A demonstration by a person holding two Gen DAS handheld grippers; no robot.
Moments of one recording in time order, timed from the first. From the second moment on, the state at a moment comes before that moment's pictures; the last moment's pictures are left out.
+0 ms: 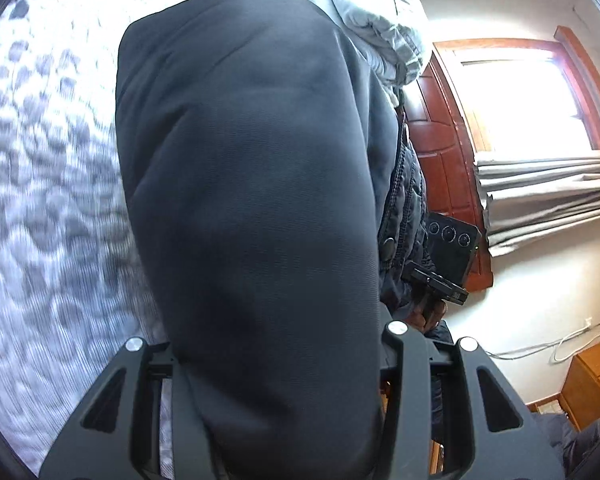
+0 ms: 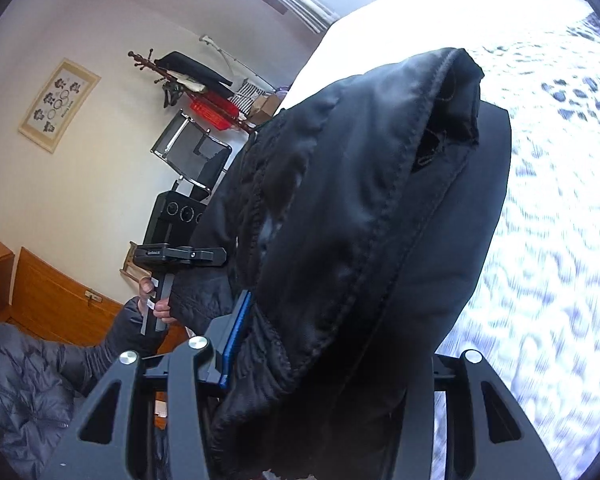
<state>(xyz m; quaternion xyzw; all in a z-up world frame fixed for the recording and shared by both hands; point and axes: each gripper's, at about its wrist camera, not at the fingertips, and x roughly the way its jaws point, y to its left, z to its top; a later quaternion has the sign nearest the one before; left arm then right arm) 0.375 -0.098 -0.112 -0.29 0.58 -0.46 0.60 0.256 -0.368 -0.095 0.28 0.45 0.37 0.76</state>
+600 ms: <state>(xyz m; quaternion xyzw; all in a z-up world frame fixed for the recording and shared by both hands) 0.451 -0.071 -0.169 -0.31 0.60 -0.40 0.62 0.332 -0.362 -0.153 0.32 0.48 0.36 0.73</state>
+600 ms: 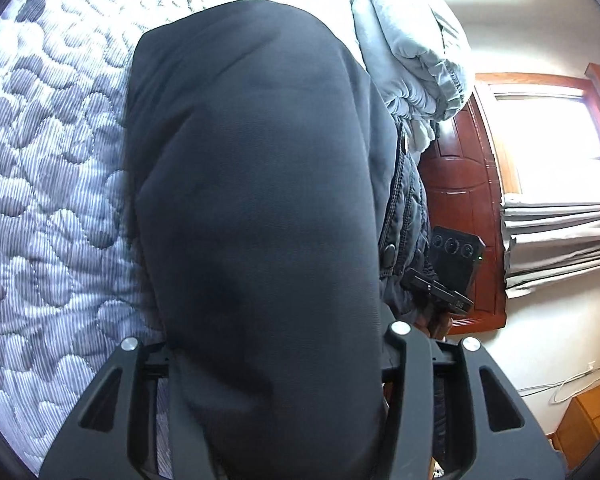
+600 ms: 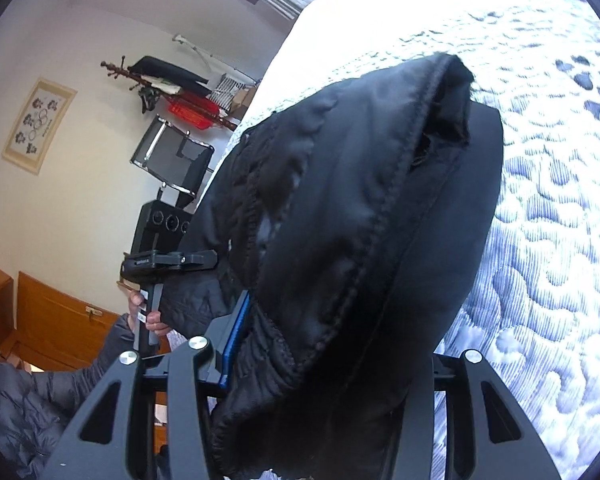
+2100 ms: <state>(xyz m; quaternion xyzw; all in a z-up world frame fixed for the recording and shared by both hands) 0.405 0.004 -0.151 -0.25 0.57 -0.28 0.73 0.245 -0.431 -0.166 0.39 0.45 0.21 0.78</state>
